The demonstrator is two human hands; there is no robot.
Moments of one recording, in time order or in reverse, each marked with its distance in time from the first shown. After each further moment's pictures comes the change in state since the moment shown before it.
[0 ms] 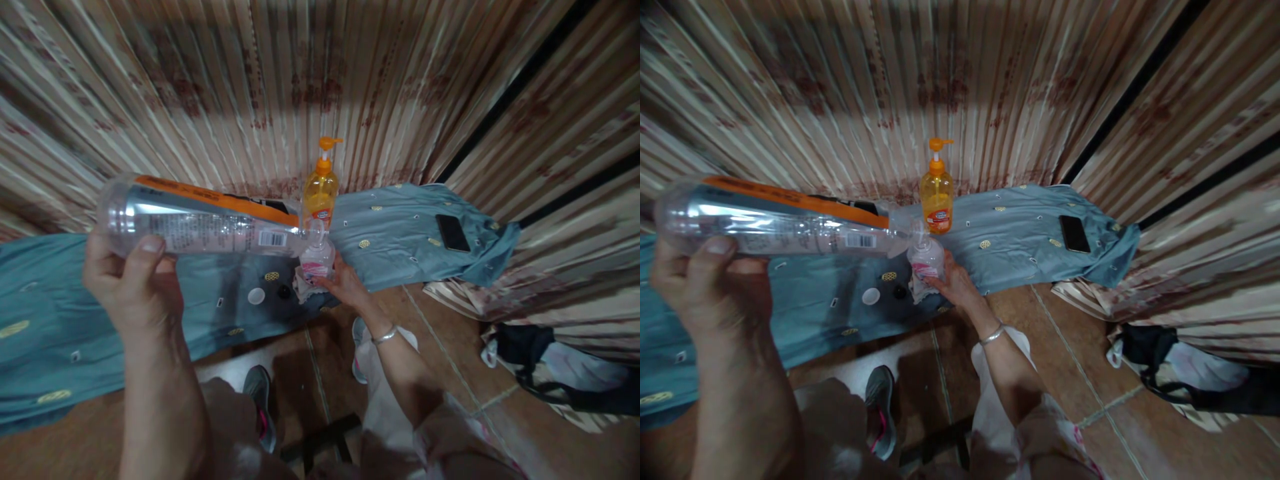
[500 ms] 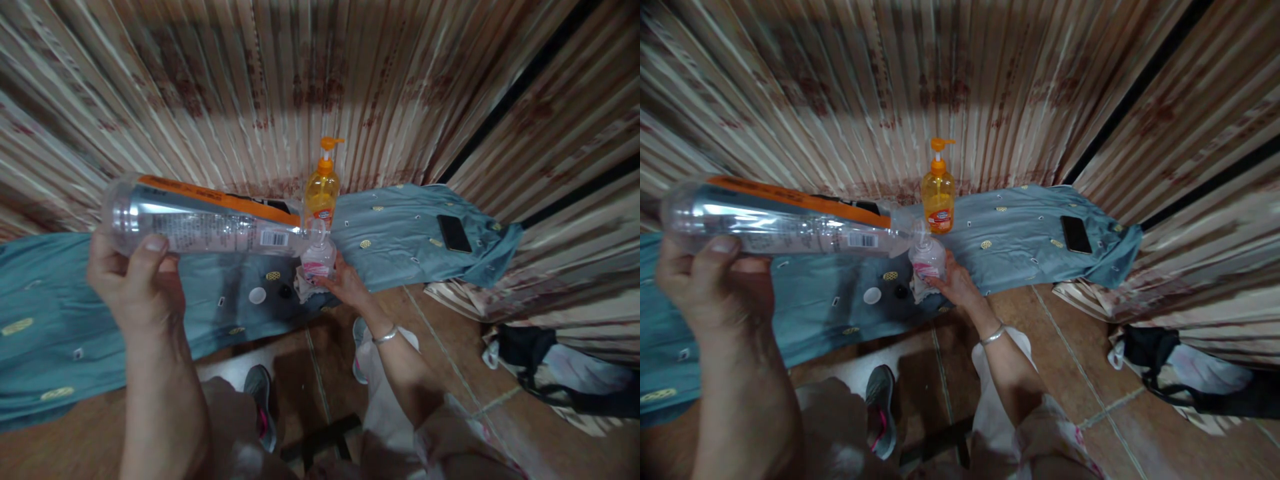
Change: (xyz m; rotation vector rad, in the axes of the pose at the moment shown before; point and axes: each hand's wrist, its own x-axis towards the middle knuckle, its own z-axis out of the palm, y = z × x) left_hand 0.001 -0.003 -0.001 -0.017 0.009 -0.004; right_hand -0.001 -0.002 -0.001 0.011 0.004 -0.001
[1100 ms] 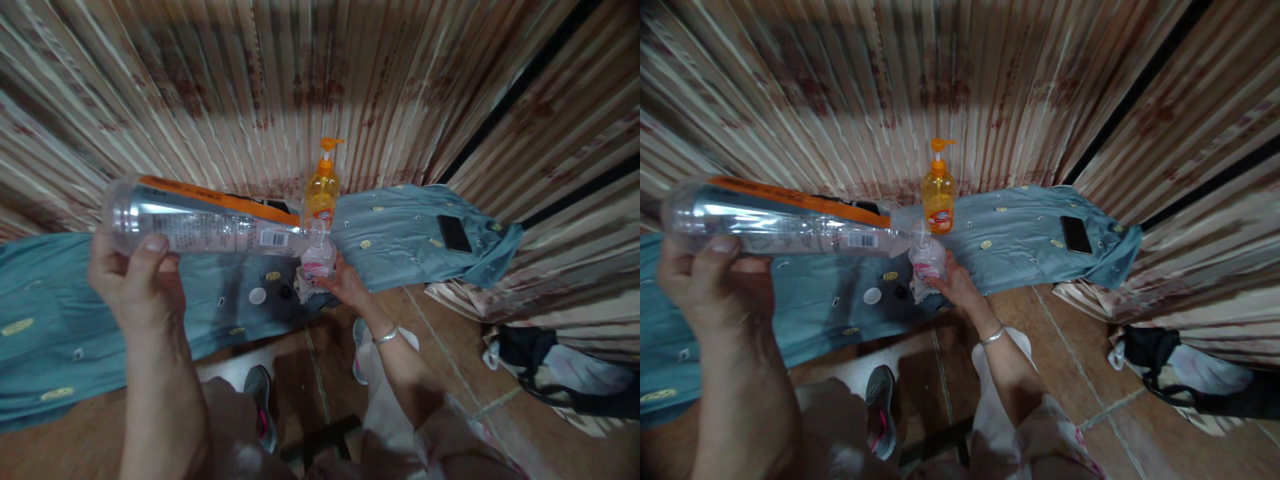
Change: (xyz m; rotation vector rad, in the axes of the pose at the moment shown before) left_hand -0.001 0.003 0.002 -0.022 0.004 -0.014; right_hand 0.001 0.003 0.002 -0.022 0.001 0.021
